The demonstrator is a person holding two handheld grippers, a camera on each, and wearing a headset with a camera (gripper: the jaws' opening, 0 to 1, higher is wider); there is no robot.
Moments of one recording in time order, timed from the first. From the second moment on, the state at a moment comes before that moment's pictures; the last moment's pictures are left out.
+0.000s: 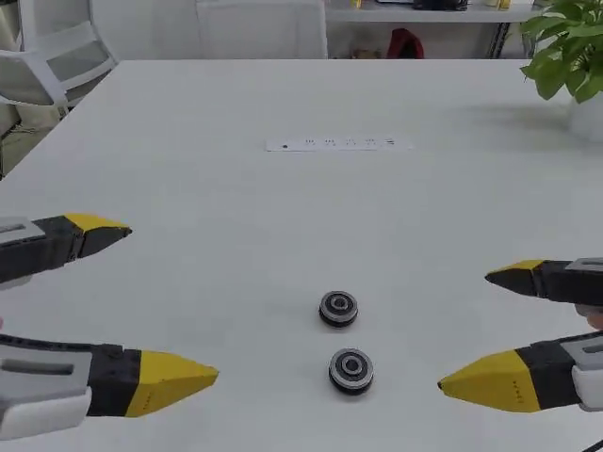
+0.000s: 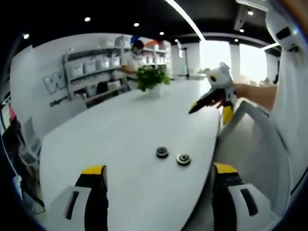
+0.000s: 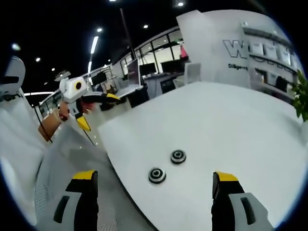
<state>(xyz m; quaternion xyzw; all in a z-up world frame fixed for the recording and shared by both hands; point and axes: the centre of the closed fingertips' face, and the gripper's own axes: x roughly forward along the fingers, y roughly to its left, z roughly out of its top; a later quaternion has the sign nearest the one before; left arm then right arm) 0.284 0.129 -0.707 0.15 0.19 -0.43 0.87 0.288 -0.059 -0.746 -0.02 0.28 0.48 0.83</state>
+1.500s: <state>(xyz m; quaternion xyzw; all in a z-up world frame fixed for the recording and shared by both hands) 0.334 0.055 -0.651 0.19 0.08 -0.55 0.81 0.351 -0.042 -0.694 -0.12 0.20 0.49 0.84</state>
